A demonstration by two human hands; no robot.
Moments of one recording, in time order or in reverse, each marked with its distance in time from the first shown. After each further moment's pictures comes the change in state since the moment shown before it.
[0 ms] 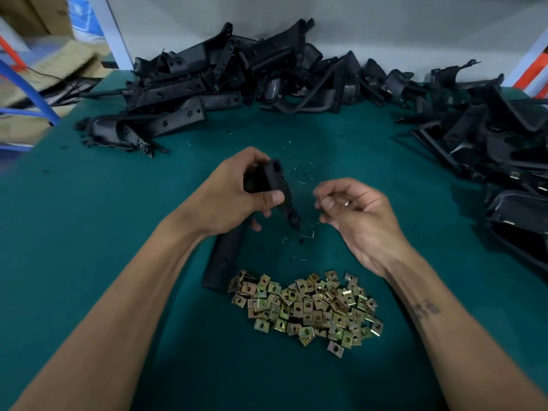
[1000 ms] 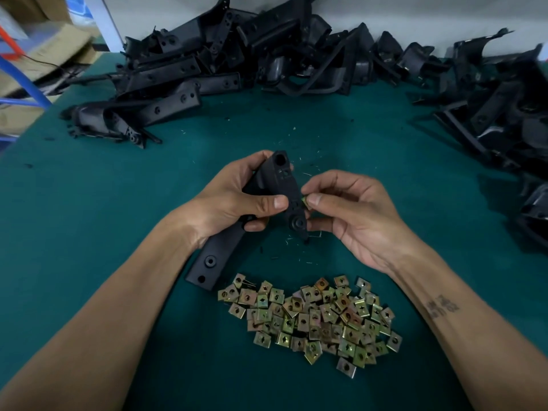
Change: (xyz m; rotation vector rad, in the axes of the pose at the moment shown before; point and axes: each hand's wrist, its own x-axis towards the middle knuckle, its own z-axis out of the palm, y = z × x) left_hand 0.011 -0.025 0.009 -0.516 -0.255 0.003; right_hand 0.016 0.004 0.010 0.140 -0.192 0.123
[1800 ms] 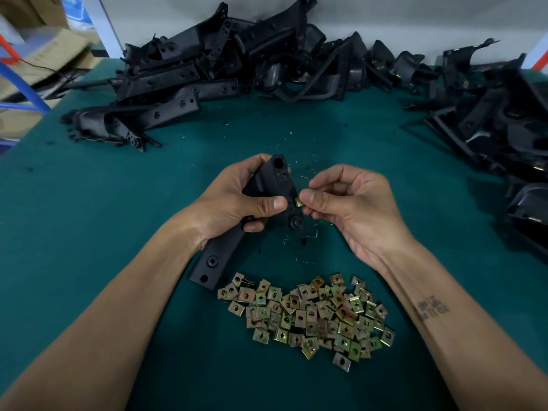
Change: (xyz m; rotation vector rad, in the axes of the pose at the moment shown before) left_hand 0.001 -0.002 0.001 0.048 0.034 0.014; right_hand -0.003 -0.016 0.017 -0.097 0.252 -0.021
